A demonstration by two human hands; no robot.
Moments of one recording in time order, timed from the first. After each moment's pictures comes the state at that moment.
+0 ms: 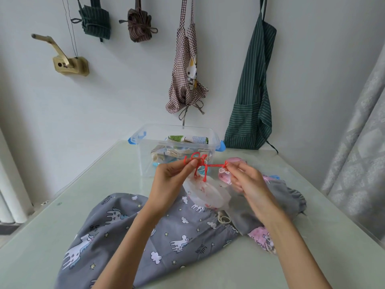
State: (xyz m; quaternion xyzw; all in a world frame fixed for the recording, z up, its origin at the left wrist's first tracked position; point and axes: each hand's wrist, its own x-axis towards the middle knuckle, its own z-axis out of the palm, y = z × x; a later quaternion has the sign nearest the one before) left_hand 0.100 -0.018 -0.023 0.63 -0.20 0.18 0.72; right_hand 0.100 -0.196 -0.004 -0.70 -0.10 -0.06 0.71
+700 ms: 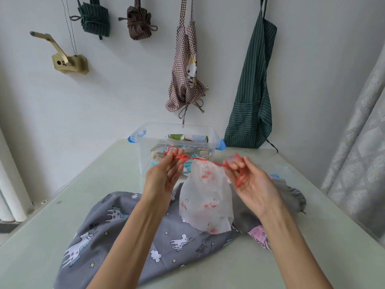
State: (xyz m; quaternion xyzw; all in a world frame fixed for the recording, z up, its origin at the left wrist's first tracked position) left_hand 0.098 -0.016 -0.006 0.36 0.04 0.06 0.93; right_hand 0.105 -0.195 0.002 -0.31 -0.08 0.09 0.94
